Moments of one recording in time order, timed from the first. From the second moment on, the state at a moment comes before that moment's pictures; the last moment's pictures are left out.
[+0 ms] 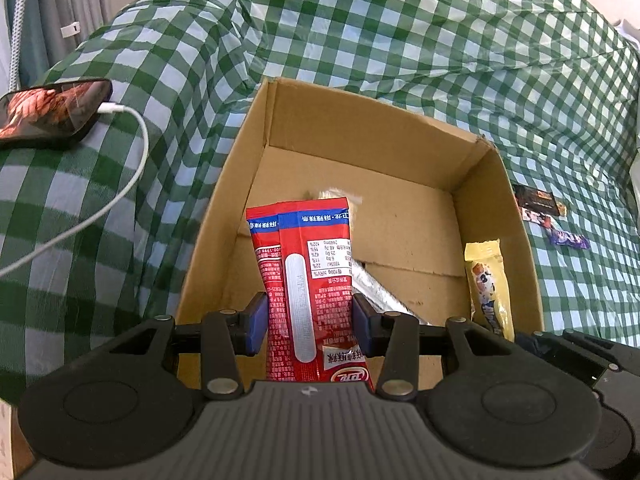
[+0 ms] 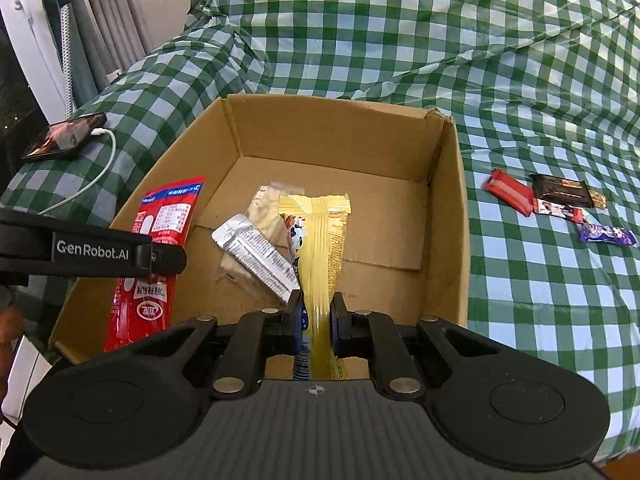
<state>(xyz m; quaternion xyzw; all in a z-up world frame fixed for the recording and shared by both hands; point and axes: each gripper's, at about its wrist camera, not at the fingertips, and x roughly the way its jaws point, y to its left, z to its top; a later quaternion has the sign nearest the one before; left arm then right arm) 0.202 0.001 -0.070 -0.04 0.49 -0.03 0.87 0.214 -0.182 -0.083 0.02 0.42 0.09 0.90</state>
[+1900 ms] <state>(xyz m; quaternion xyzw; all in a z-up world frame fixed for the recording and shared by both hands) -0.012 -0.005 -0.003 0.02 0.41 0.00 0.91 0.012 -0.180 -0.025 0.01 0.33 0.06 0.94</state>
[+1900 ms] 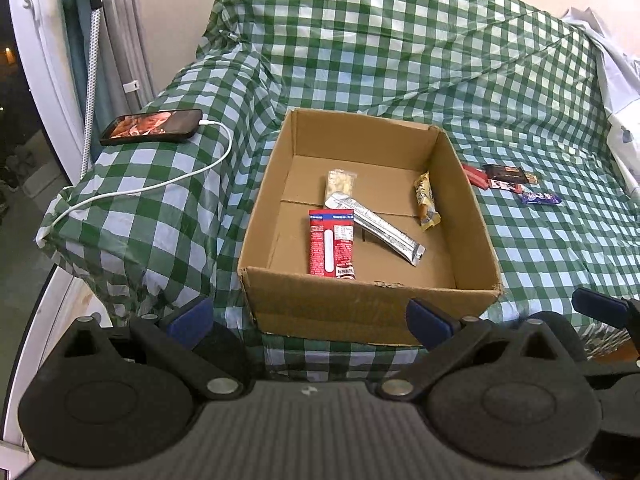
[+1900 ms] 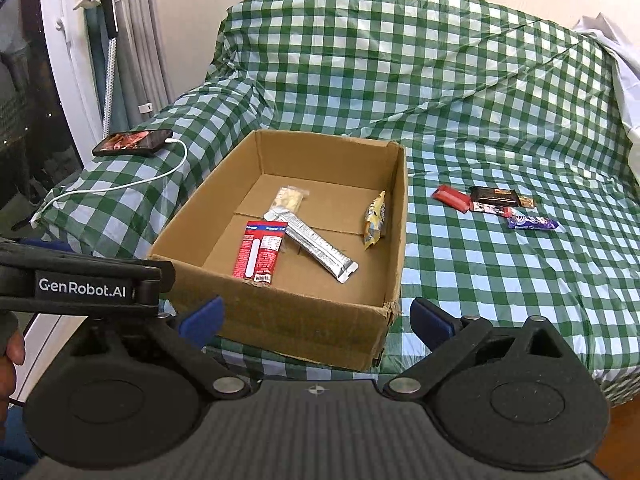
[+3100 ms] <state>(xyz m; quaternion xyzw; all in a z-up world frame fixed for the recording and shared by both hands) -0.015 -0.005 -0.009 0.02 0.43 -0.01 0.90 0.006 -0.185 -0.030 0.02 0.35 0.05 0.94</state>
